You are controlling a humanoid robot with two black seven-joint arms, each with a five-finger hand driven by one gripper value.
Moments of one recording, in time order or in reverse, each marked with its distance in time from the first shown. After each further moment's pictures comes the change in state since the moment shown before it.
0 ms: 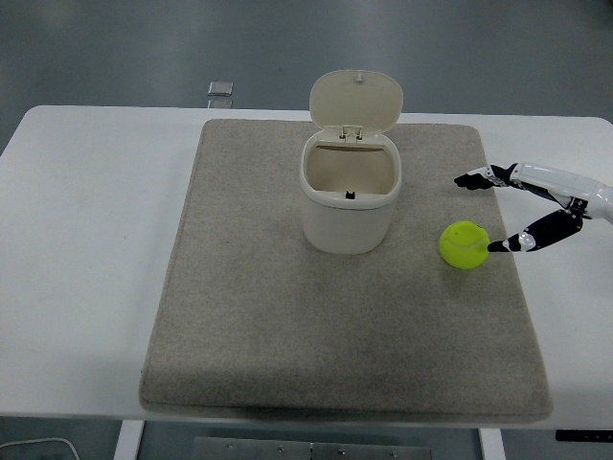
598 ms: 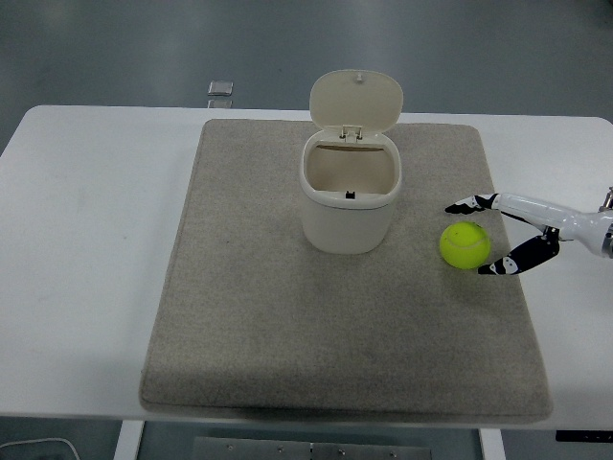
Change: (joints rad) left arm -0.001 0.000 0.000 0.000 0.000 0.000 0.000; right arm -0.050 0.065 -0.024 -0.008 -0.115 -0.120 -0.127
